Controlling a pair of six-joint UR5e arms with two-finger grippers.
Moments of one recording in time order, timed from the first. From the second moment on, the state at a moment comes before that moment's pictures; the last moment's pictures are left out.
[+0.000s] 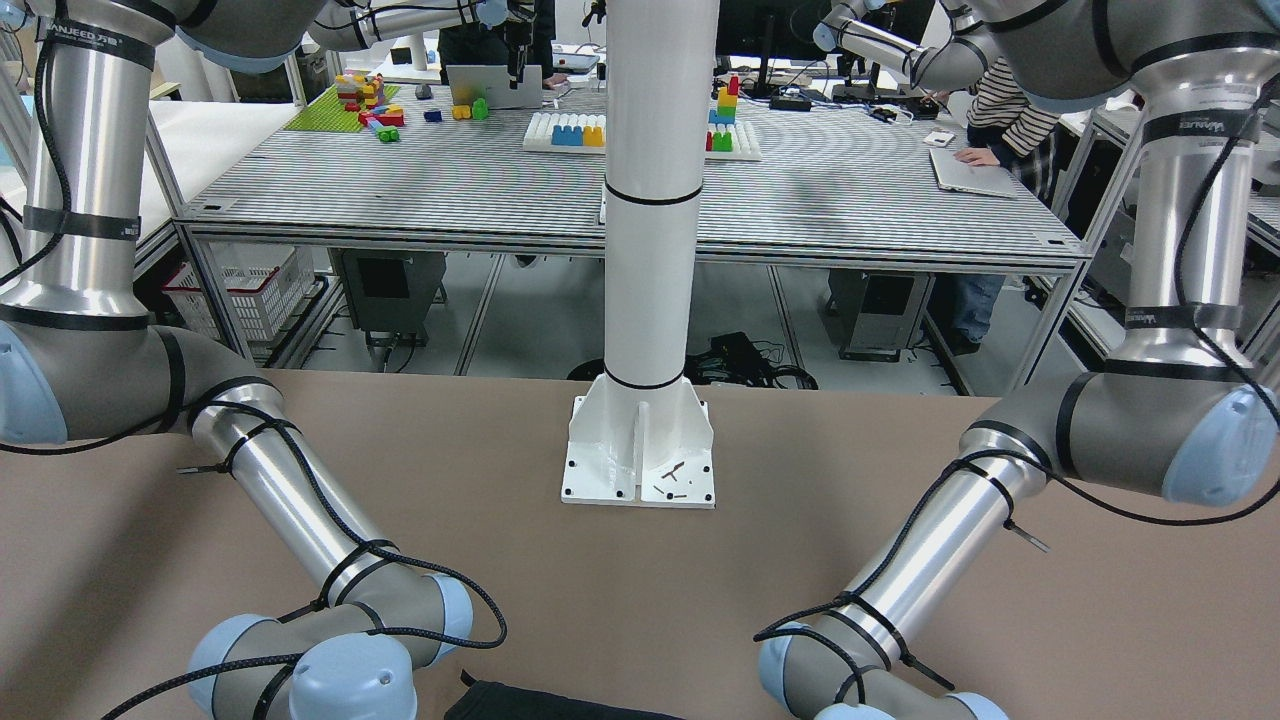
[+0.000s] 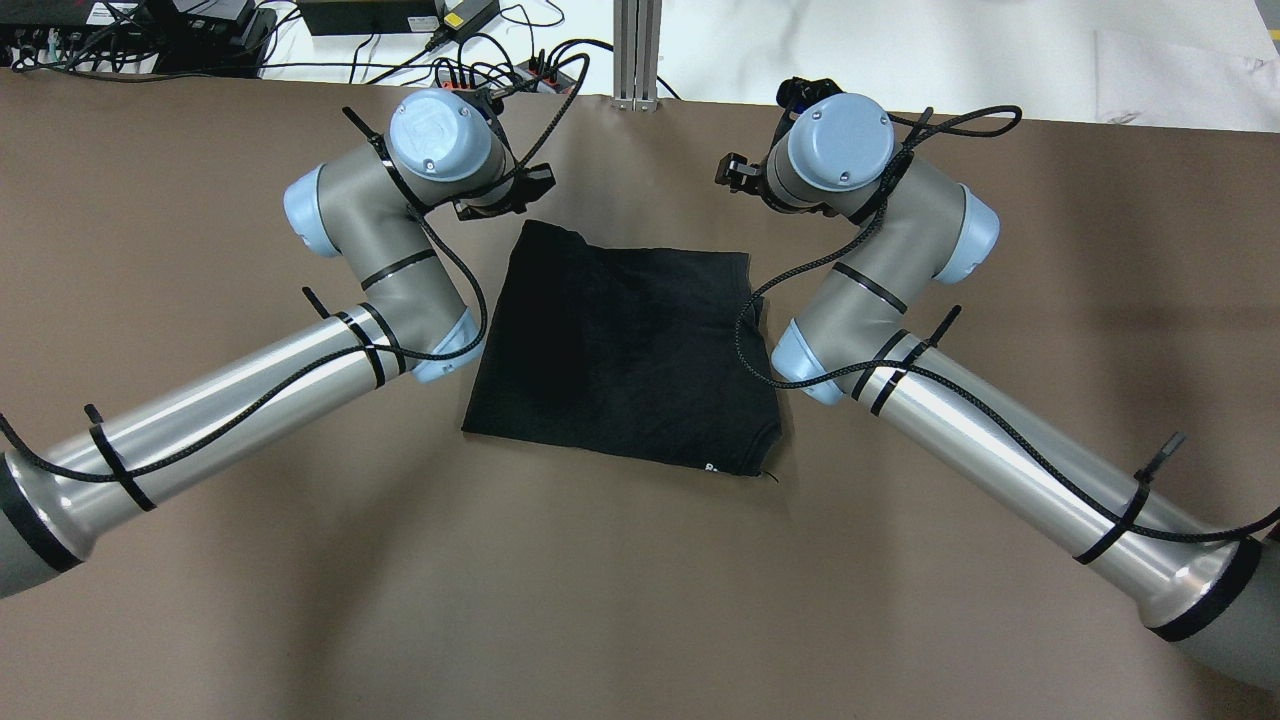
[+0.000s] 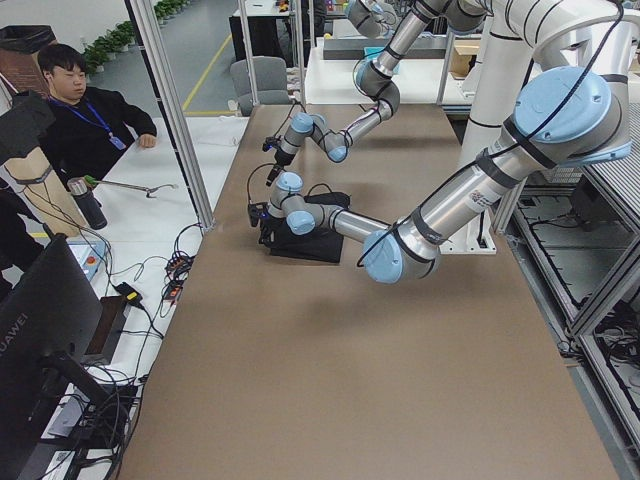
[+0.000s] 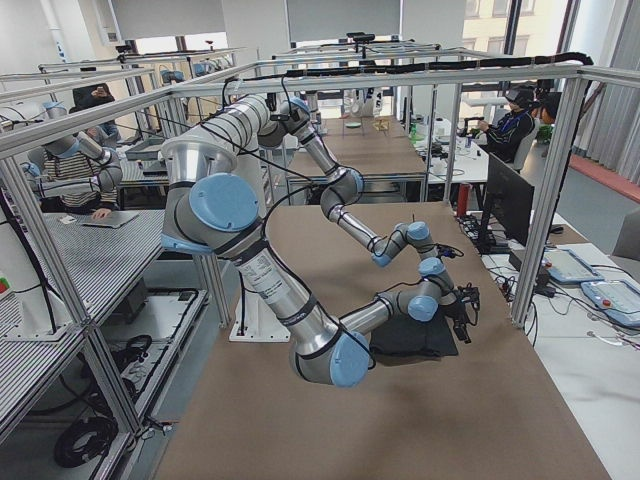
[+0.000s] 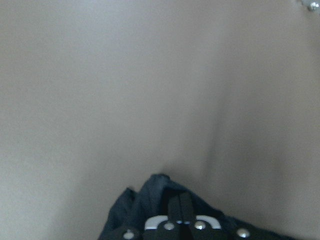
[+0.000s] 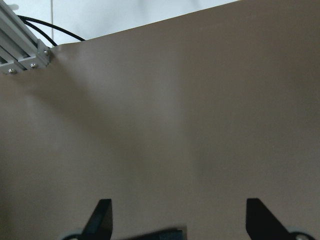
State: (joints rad) left arm -0.82 -2.55 -0.92 -2.19 -1.73 -1.45; right arm 0.85 -0.72 1.16 -1.08 1.68 1.27
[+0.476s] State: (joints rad) left arm -0.94 -2.51 -0.97 -2.16 -1.80 -1.27; right arm 0.85 -0.77 1.19 -1.10 1.68 1.17
